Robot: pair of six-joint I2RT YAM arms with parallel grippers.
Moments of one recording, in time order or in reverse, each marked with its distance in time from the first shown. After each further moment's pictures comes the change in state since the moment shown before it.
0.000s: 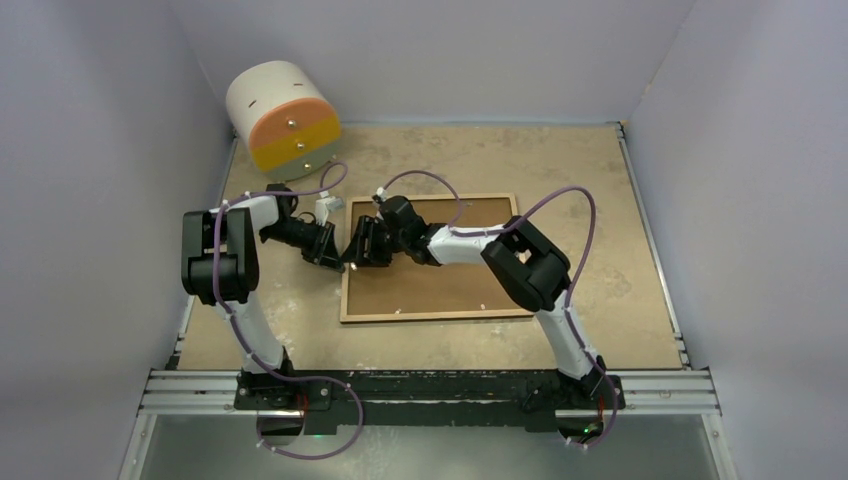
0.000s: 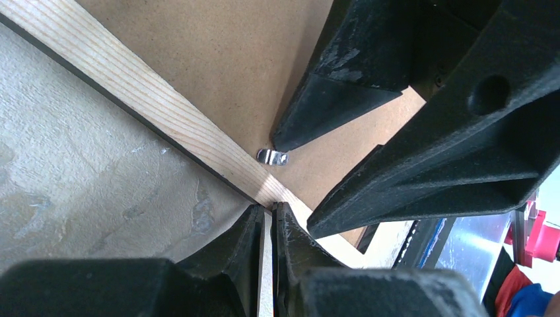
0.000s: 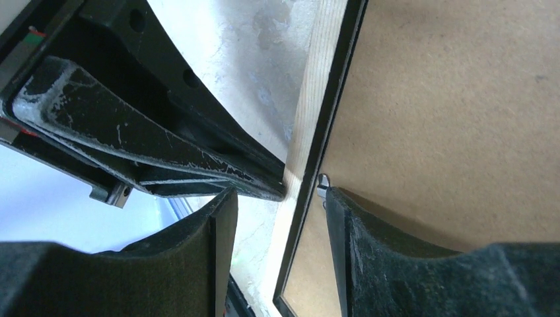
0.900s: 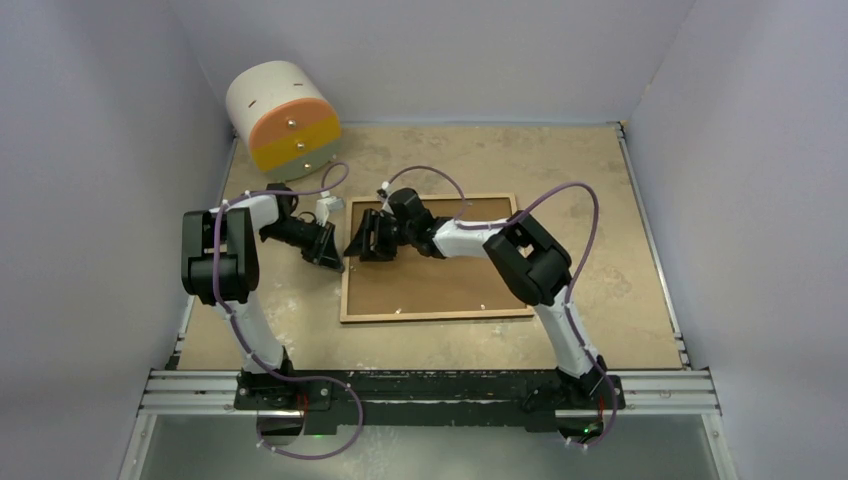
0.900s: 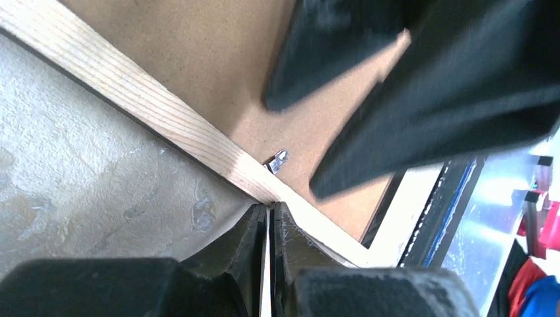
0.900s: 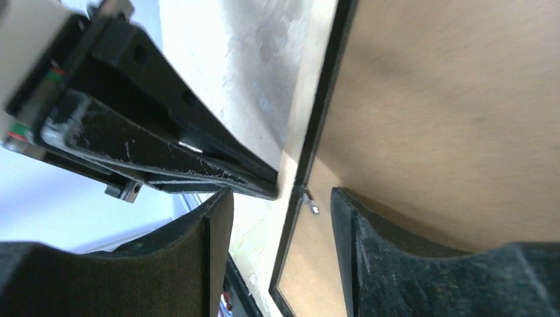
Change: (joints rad) left arm 0.000 0.000 0.009 -0.022 -0.003 0.035; right arm -0.051 0.035 0.021 0.042 -0.117 0.002
